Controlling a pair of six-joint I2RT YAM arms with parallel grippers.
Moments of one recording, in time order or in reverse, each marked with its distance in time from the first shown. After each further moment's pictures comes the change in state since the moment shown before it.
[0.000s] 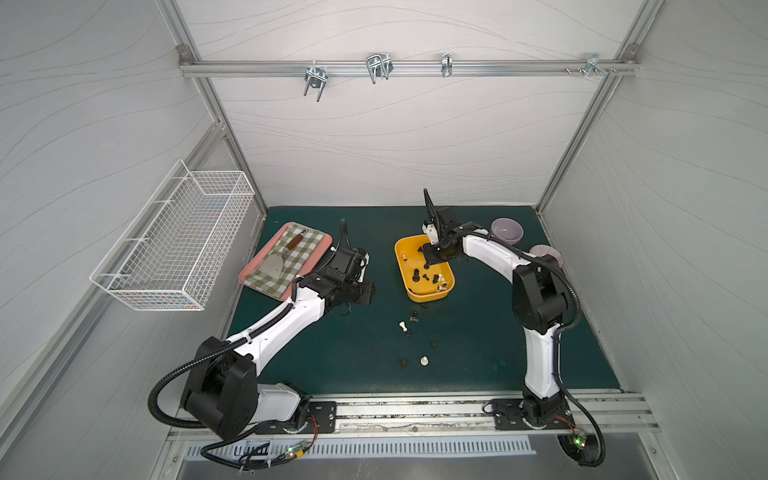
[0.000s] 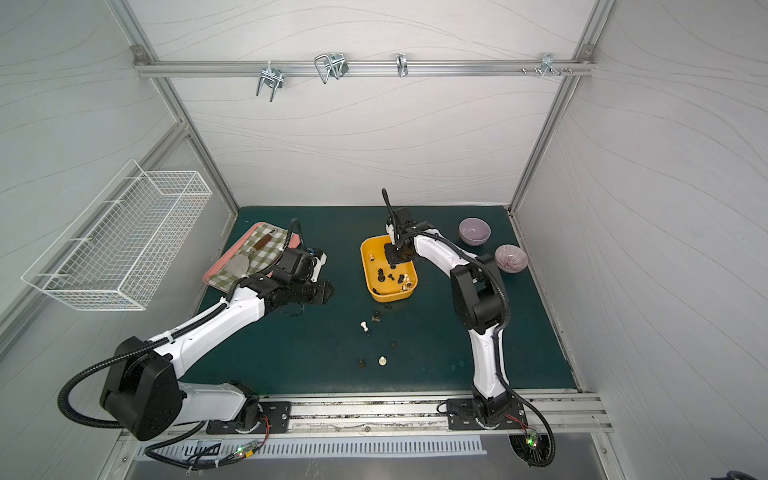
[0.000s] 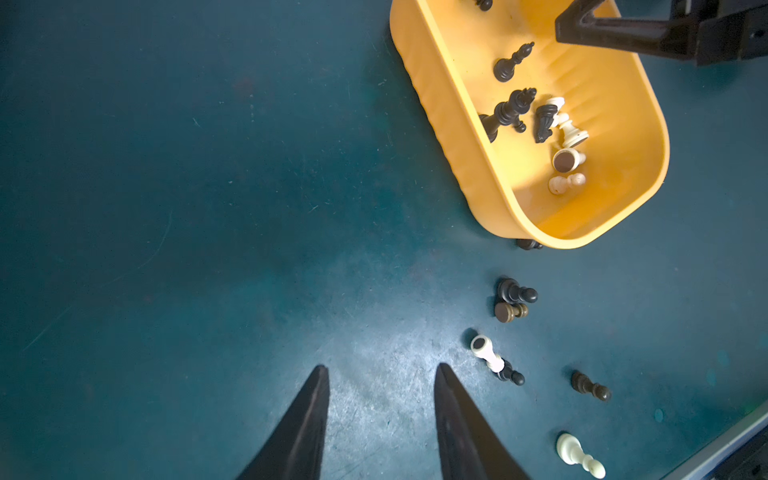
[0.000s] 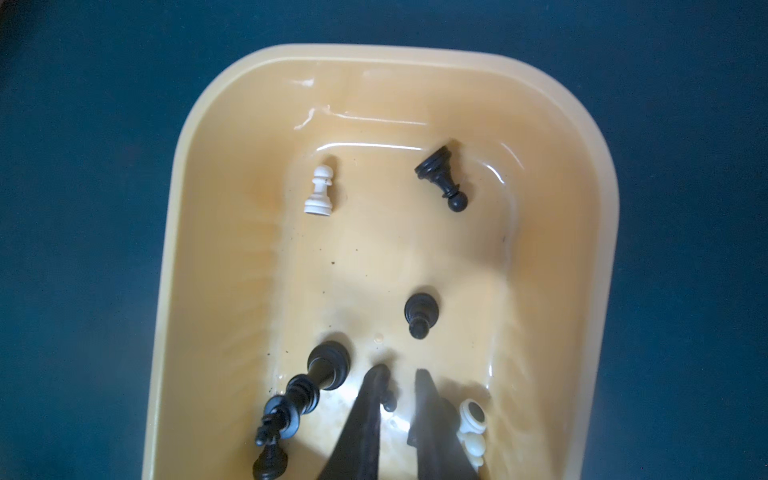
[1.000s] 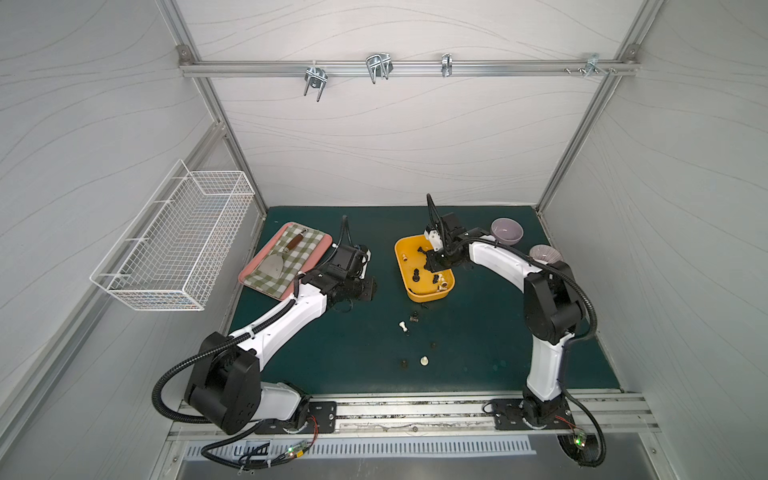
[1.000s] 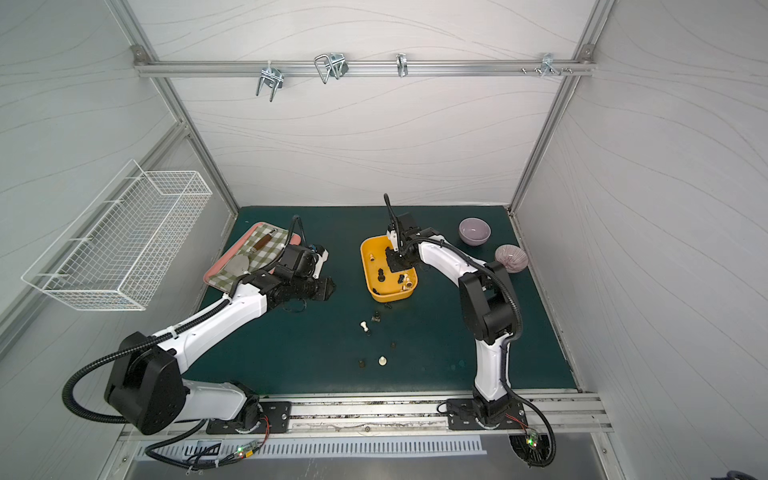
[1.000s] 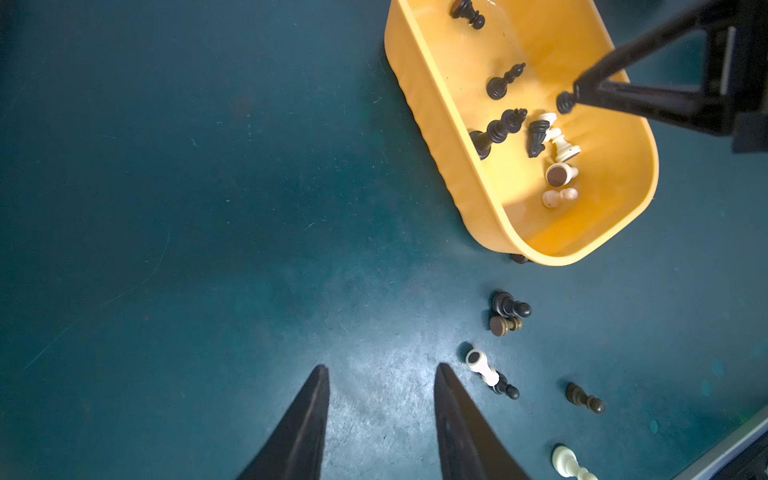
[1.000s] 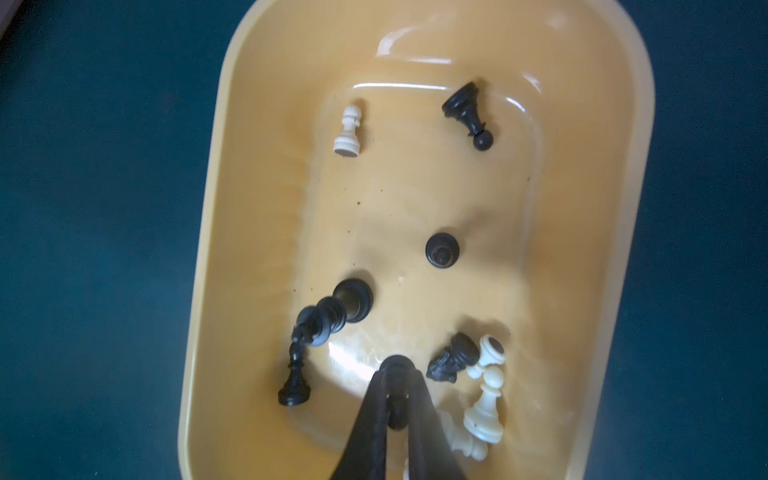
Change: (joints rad) left arm 0.000 0.032 0.034 0.008 0.000 0.002; right arm 0.011 -0.099 -0.124 0.019 -0.028 -0.005
